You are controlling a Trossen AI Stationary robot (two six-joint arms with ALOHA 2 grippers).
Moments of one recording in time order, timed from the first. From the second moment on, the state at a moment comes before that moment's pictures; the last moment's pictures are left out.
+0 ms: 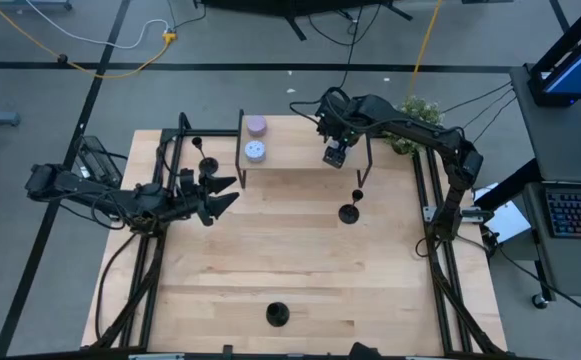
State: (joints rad) left arm -0.18 0.75 0.33 0.60 -0.50 -0.53; right arm -0.51 1.81 1.76 -1.20 0.13 -0.07
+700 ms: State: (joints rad) left arm -0.18 0.81 0.44 0.61 -0.57 -0.45; right arm -0.51 1.53 1.76 -1.10 0.13 0.01
